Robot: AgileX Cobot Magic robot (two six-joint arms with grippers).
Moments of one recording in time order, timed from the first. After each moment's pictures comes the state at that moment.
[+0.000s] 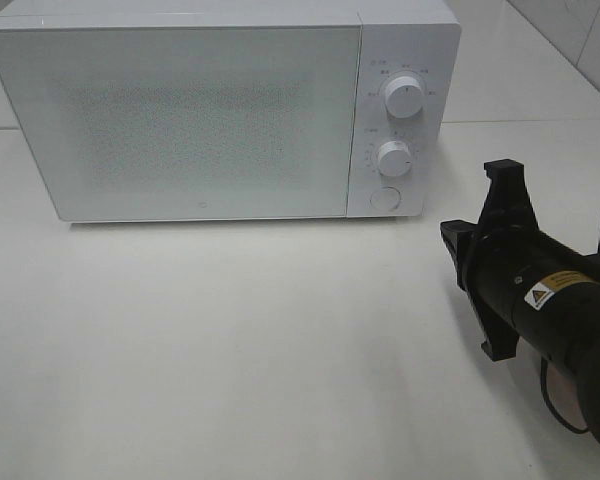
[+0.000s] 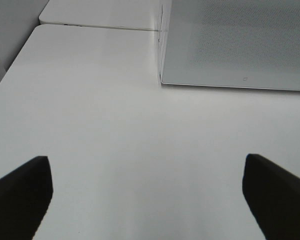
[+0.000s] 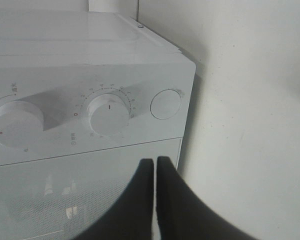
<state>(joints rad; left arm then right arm) 0.05 0.00 -0.50 -0.08 1.04 0.02 0.71 1.72 -0.30 0.60 -1.09 1.33</state>
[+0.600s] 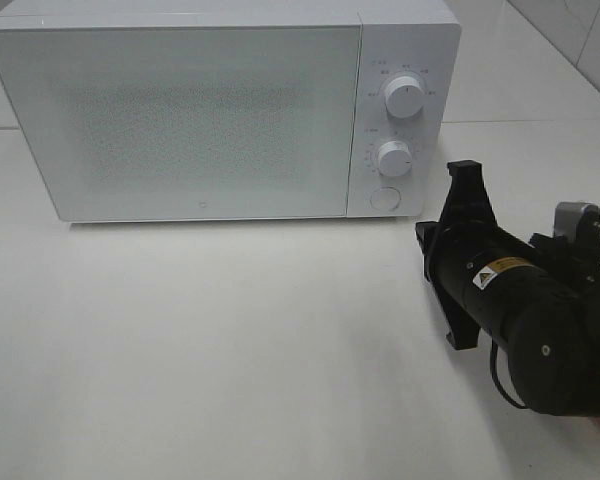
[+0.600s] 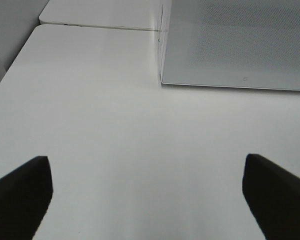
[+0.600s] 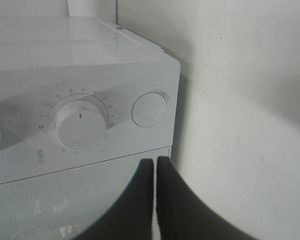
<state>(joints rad) 0.05 0.00 -0.50 -0.08 1.04 0.02 0.71 1.86 -0.45 0.66 -1.04 1.34</state>
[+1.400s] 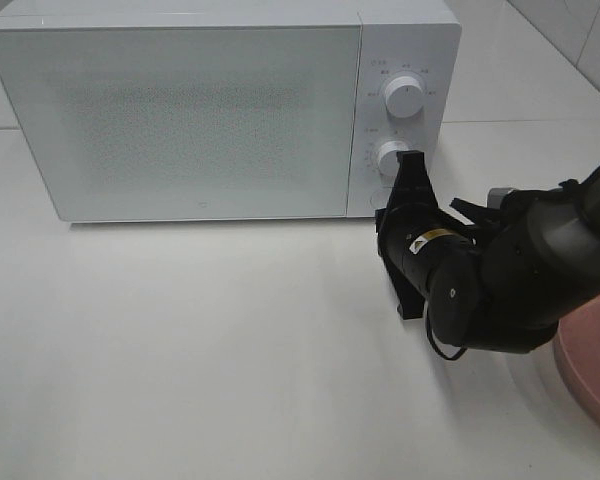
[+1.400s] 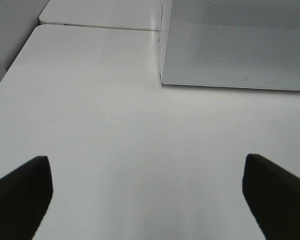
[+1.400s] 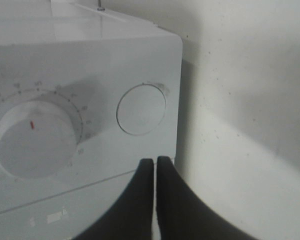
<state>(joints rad) 0.05 0.00 -0.50 -0.08 1.04 0.02 0.65 2.05 -0.70 0.64 -0.95 1.34</state>
